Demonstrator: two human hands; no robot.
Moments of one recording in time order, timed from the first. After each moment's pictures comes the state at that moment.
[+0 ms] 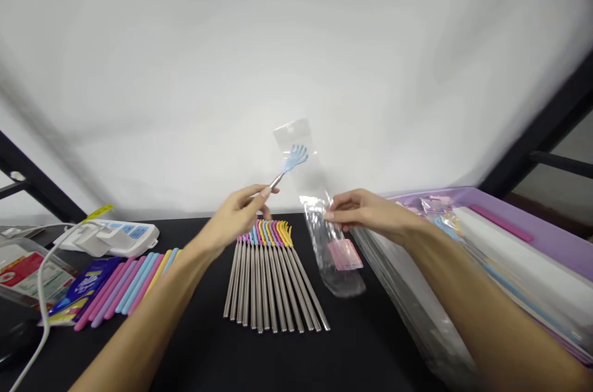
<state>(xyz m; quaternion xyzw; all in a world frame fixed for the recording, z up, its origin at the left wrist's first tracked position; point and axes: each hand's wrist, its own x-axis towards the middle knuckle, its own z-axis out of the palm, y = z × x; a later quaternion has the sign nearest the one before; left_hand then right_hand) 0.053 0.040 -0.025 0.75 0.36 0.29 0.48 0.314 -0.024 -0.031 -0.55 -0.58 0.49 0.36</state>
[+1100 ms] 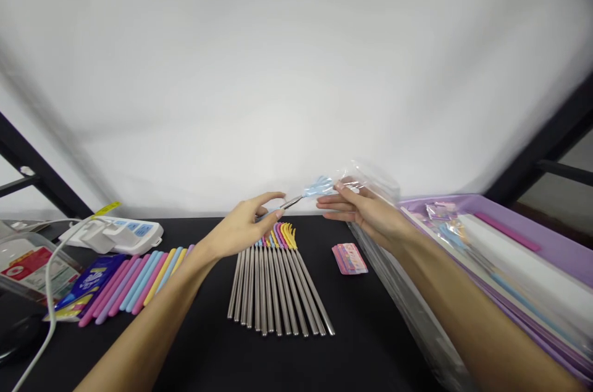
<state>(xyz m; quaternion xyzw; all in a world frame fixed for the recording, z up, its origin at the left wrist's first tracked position) 0.048 0.041 -0.030 0.83 0.35 0.21 0.37 0.294 -0.016 -0.039 -0.48 -0.45 0.49 0.57</state>
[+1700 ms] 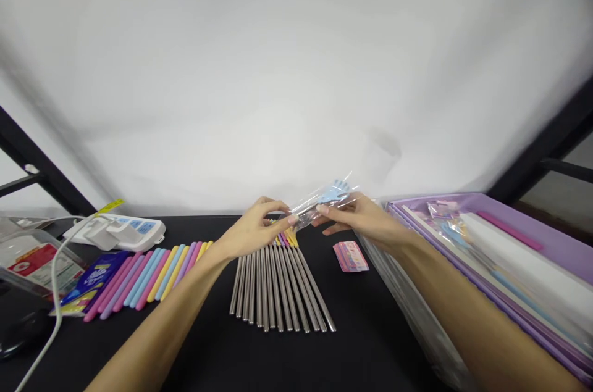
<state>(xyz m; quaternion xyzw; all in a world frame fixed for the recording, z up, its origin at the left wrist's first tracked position) 0.063 0.038 -0.049 0.80 0.35 0.23 0.43 0.287 -0.016 -0.050 -0.47 -0.56 0.50 0.46</state>
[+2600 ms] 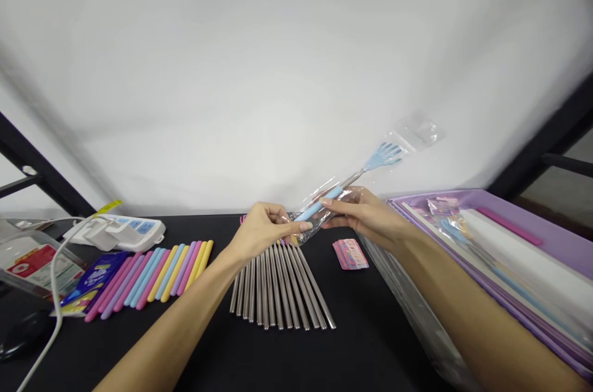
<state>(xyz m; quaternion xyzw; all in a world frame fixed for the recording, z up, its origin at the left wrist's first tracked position) 0.071 0.037 -0.062 0.72 0.32 0.29 0.54 0.294 -0.020 -0.042 -0.42 -0.52 0.54 0.51</state>
